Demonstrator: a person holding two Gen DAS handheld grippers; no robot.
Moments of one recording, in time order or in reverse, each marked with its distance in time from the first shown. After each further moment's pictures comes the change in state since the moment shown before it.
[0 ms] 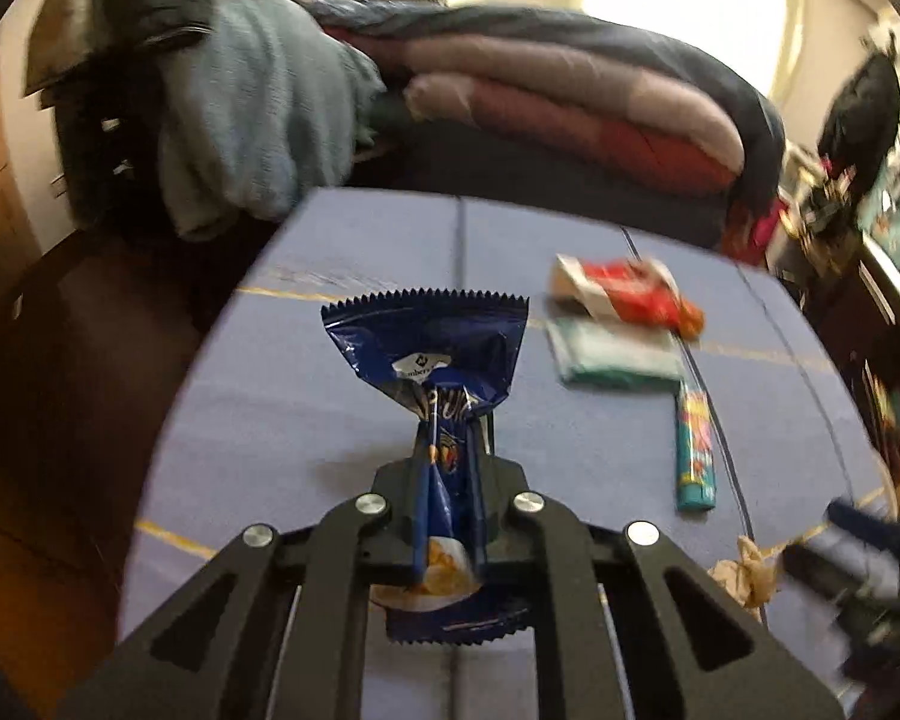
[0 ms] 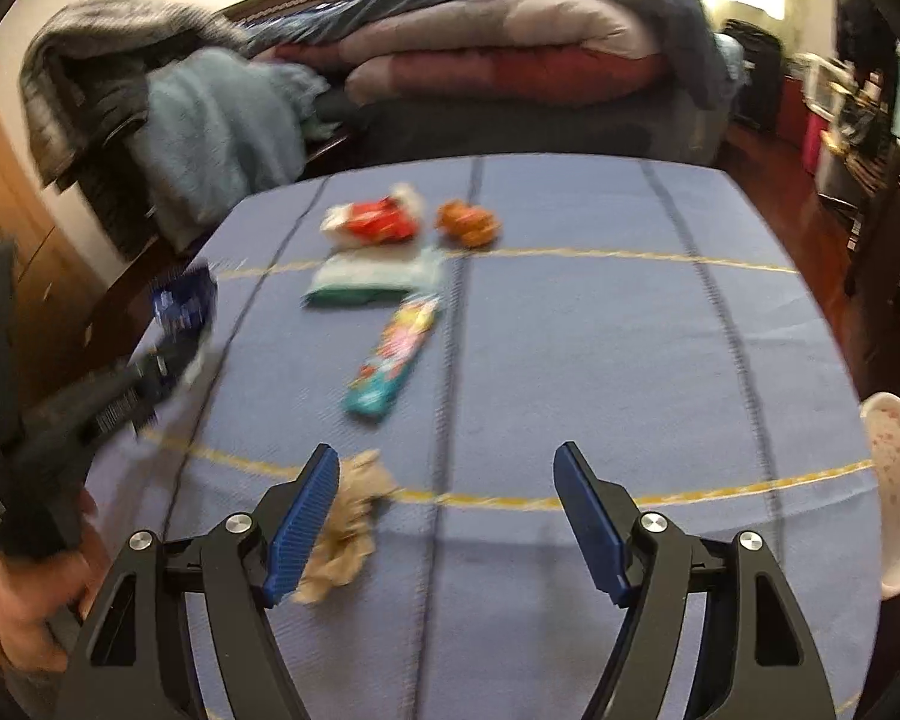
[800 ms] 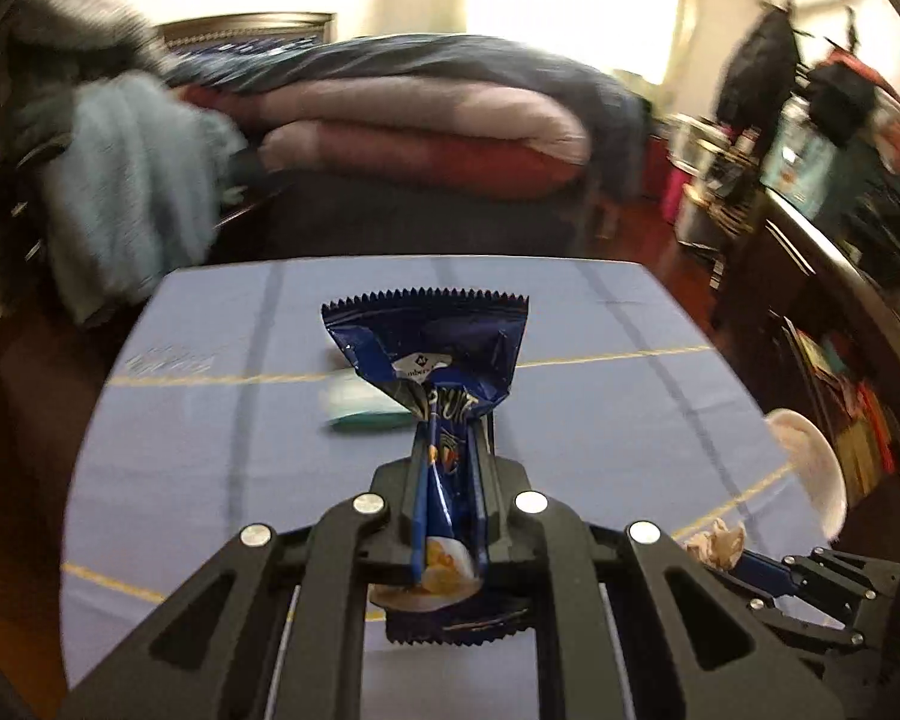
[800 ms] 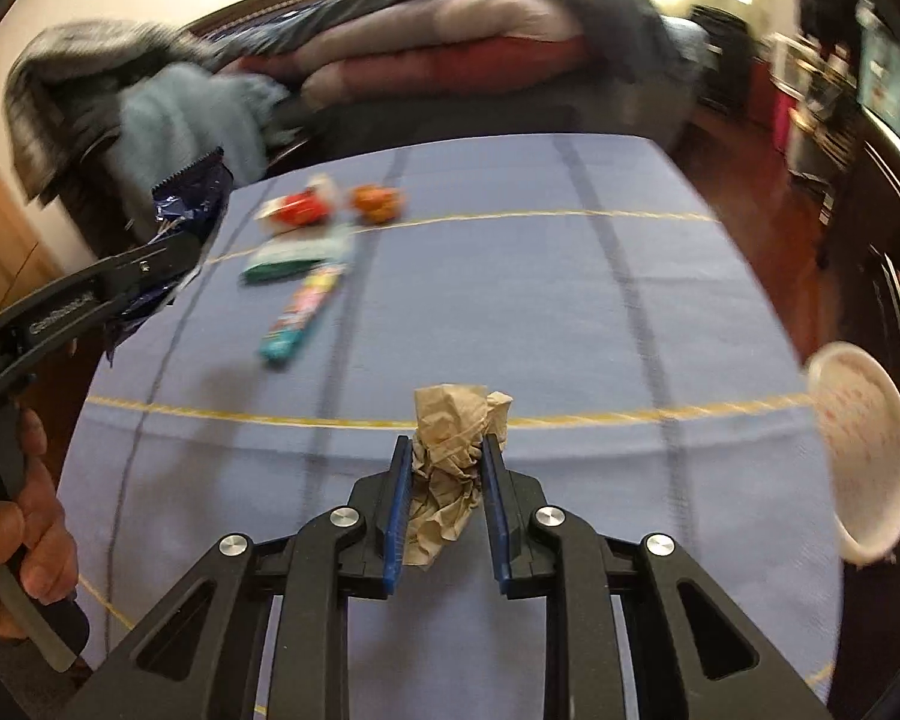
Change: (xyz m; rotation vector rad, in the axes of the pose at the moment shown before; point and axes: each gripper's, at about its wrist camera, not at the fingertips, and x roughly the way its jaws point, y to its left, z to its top) left arm -0.027 -0.132 0.007 0.216 -0.036 -0.196; right arm -0.037 -0.068 -0.035 0.092 -0.016 -0.058
